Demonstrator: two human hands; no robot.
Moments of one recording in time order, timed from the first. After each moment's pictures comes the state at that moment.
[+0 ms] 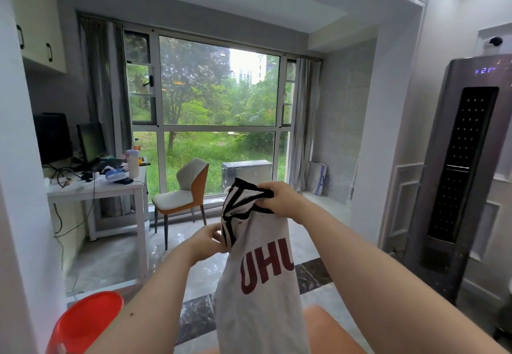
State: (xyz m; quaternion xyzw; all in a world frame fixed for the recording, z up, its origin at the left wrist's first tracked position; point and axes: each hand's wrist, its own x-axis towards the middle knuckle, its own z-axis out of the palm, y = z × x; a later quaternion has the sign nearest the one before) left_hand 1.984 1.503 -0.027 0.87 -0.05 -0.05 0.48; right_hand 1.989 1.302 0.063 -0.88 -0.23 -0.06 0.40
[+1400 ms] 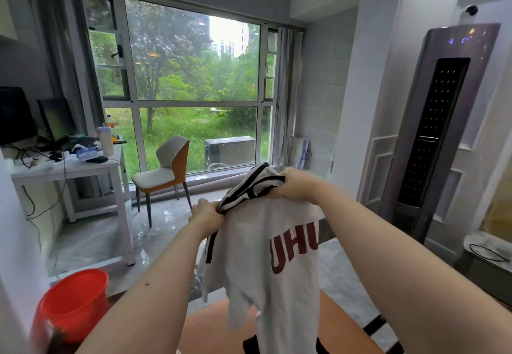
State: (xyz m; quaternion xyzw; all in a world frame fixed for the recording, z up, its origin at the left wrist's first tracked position) left_hand 2.001 1.431 -0.053 0.94 0.05 0.03 0.34; right_hand 1.969 1.219 0.049 -0.97 -0.10 0.02 0.23
